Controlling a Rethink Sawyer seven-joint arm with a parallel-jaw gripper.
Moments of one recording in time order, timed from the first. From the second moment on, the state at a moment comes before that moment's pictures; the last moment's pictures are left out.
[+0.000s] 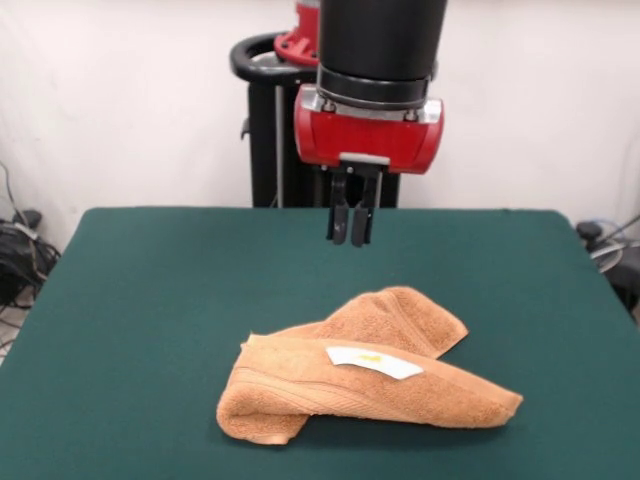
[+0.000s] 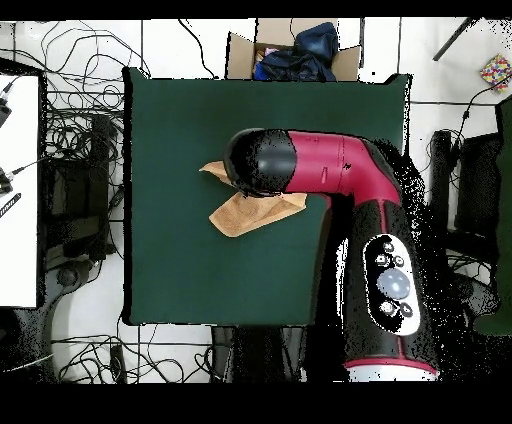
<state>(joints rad) -0.32 -0.78 0.18 1.48 -0.22 0.83 1.72</state>
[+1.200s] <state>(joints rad) -0.38 -0.80 0.26 1.51 -0.27 0.93 1.61</state>
